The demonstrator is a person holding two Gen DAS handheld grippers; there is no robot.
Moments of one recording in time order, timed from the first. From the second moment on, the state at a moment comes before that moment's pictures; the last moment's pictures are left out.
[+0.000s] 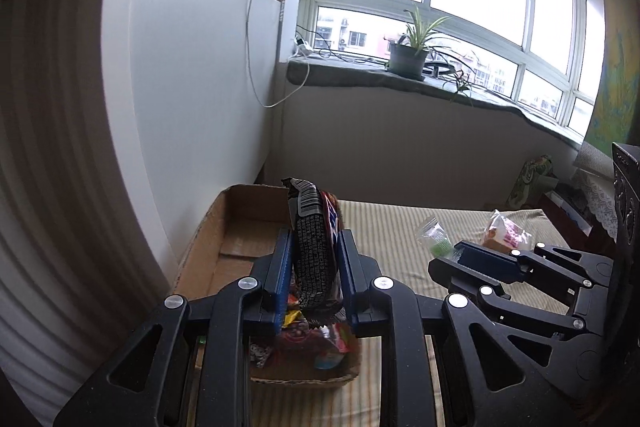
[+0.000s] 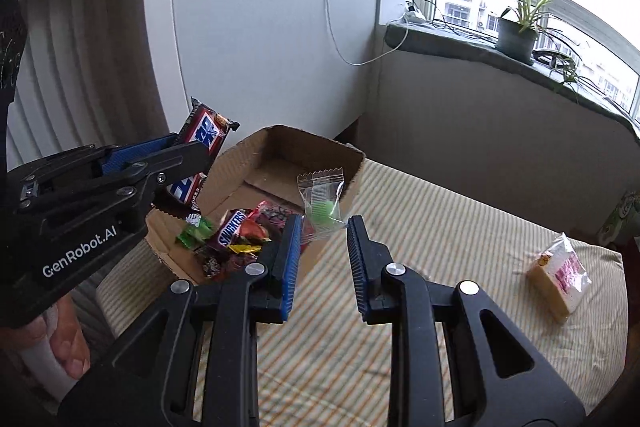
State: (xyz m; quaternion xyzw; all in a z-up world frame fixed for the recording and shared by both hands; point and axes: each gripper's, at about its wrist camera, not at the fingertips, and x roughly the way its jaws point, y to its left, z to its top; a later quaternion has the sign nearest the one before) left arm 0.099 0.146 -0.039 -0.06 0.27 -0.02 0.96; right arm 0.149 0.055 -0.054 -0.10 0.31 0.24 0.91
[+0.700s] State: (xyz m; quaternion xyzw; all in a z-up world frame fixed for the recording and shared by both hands) left arm 0.124 0.203 -0.083 -0.10 0.31 0.05 0.95; right arm 0.181 0.091 -0.104 -0.11 0.35 0.27 0.89
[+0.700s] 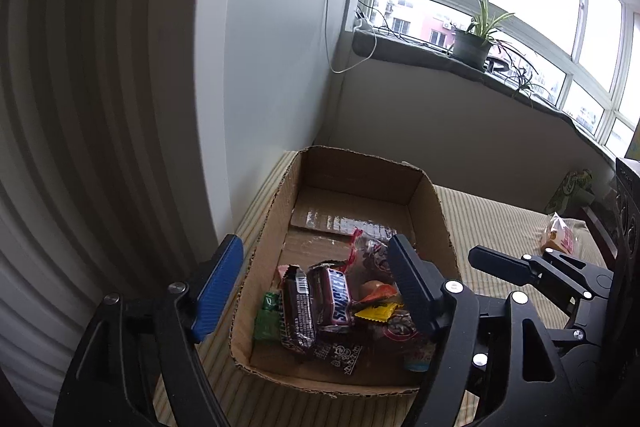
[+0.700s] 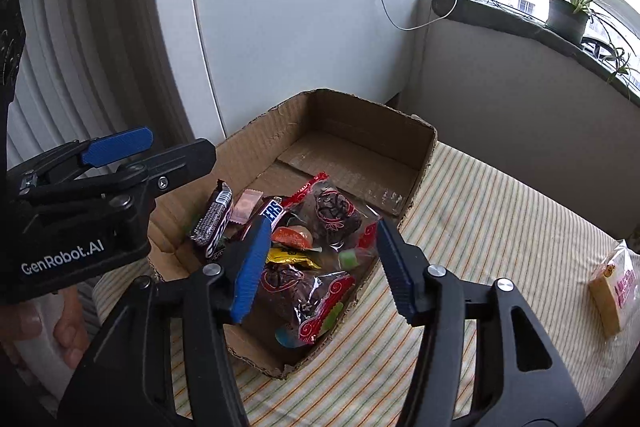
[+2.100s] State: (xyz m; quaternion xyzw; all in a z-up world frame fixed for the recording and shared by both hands) left arm 0.195 -0.065 -0.067 0.00 0.34 -0.13 0.93; right arm 0.180 -0.272 -0.103 0.03 0.34 0.02 0.94
